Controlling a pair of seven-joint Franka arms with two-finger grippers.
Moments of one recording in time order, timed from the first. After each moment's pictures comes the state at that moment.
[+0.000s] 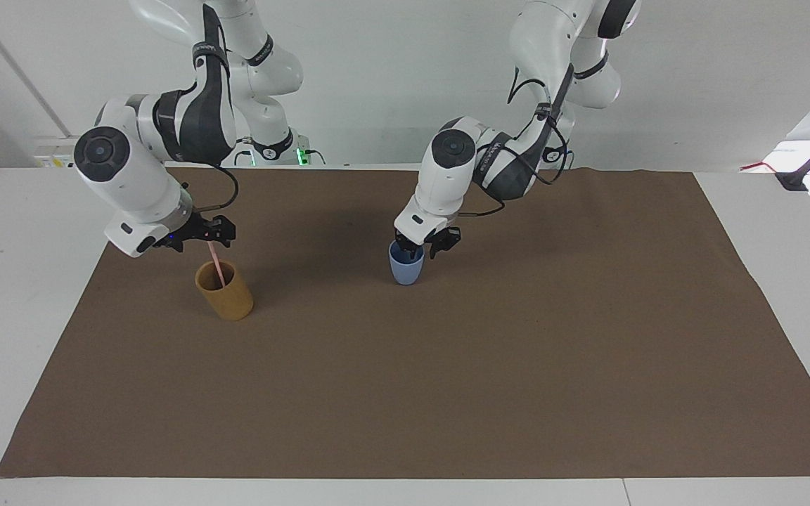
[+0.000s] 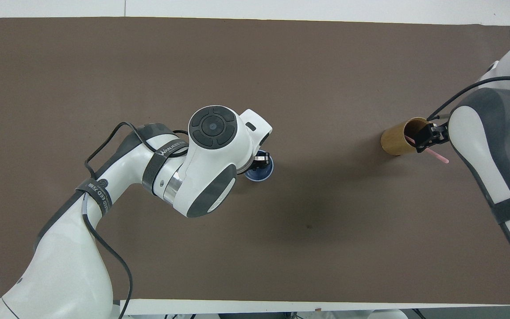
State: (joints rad) left arm -0.66 0.31 -0.13 -1.81 -0.11 2.11 -0.68; right arm 0.05 0.13 -0.08 -1.82 -0.03 1.67 -0.19
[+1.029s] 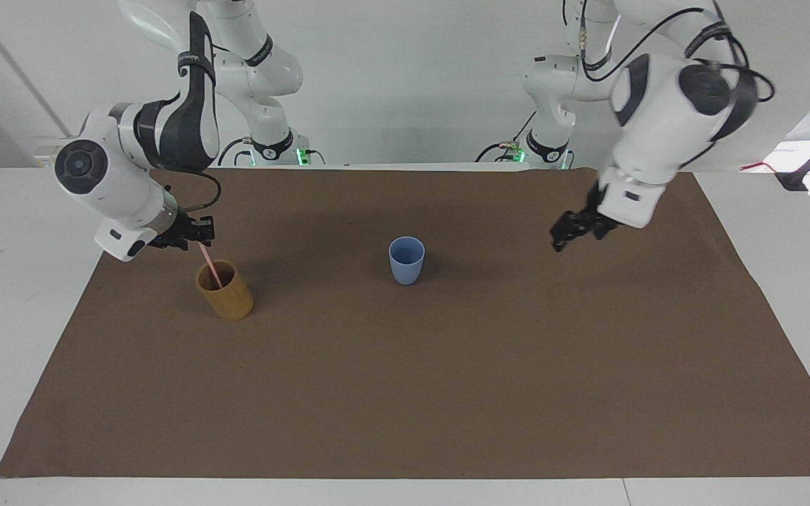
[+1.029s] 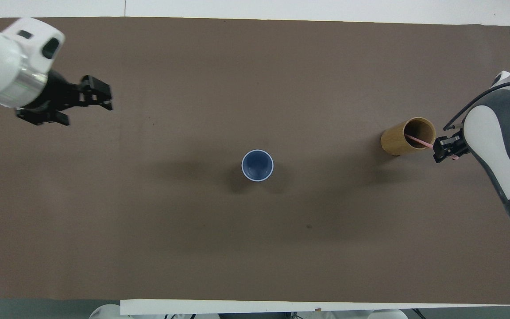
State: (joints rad) left arm -0.06 0.08 -0.08 -1.68 -0.09 1.73 -0.28; right arm -0.01 0.13 -0.07 -1.86 -0.02 1.65 -0.26
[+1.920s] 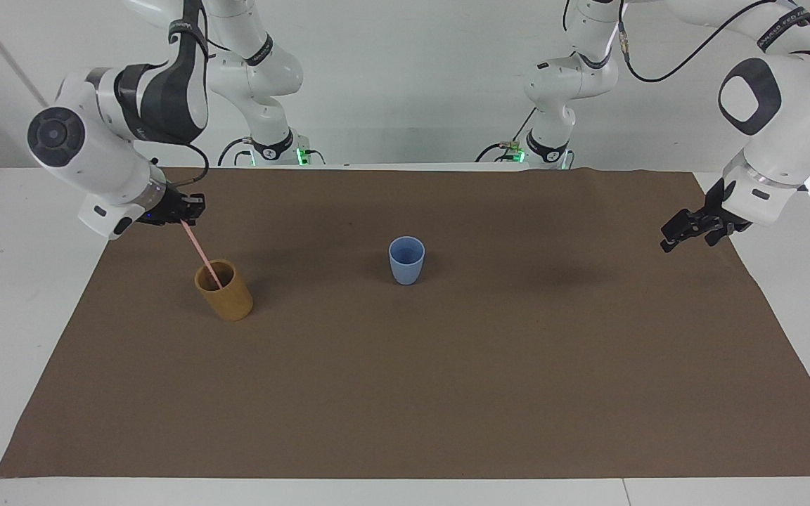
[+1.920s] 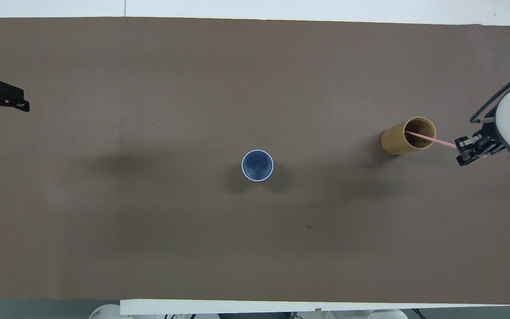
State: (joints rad) left arm 0.10 0.08 -0.10 -1.68 0.01 1.74 -0.05; right arm -0.01 0.09 -0.07 -1.67 -0.02 1.38 -0.26
